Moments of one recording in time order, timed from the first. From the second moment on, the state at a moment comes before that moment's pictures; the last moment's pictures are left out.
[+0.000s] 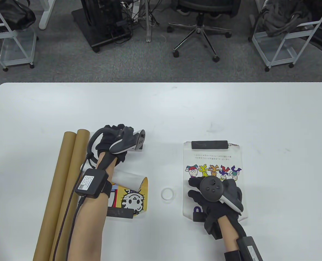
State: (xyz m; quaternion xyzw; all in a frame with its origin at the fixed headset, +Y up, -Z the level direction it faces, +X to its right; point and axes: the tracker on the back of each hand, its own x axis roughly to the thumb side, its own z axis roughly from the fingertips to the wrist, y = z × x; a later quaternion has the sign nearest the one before) left_hand -0.155 -0.672 -0.356 -0.04 -0.11 -0.23 0.97; right_hand 0.131 -0.731 -0.205 0.09 0.12 0.97 0.19
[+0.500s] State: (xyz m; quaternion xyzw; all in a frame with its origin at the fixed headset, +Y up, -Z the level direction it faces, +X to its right) left_hand -0.174 -0.641 -0.257 -0.07 -0.16 -0.19 0.97; right_hand 0.126 -0.730 -0.200 0.10 0.12 0.97 0.21
